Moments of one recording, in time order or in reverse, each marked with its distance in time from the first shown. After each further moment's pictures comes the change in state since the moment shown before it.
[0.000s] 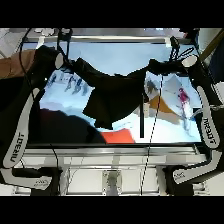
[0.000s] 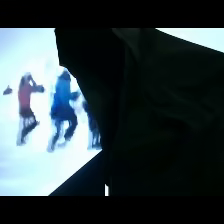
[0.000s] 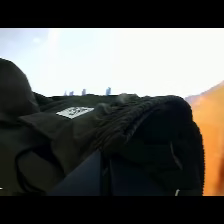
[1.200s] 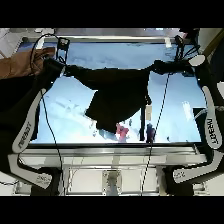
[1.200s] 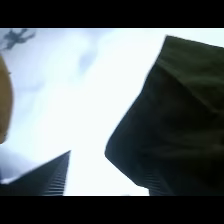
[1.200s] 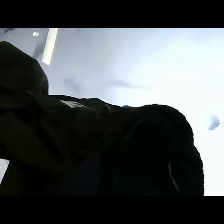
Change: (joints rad) left arm 0.126 -0.164 -0.090 0.214 0.343 -0.134; right arm -0.023 0.006 0.000 0.050 0.006 -0.100
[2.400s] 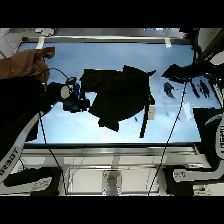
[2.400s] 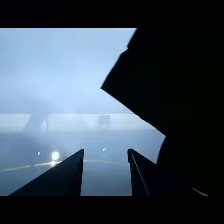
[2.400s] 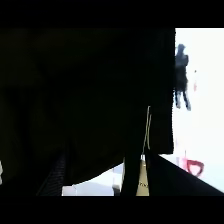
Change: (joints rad) left arm -0.133 0.304 -0.507 -0.596 -0.245 -0.068; right arm -0.123 0.139 0.000 -0.191 0.390 0.153
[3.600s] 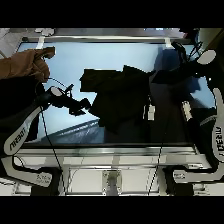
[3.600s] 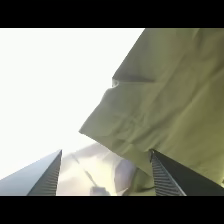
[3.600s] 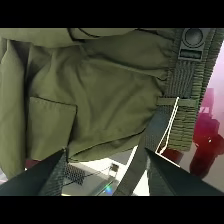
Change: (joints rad) left arm 0.260 -0.222 -0.040 -0.594 0.035 0.441; right arm 0.104 0.004 0.000 -0.047 0.040 -0.106
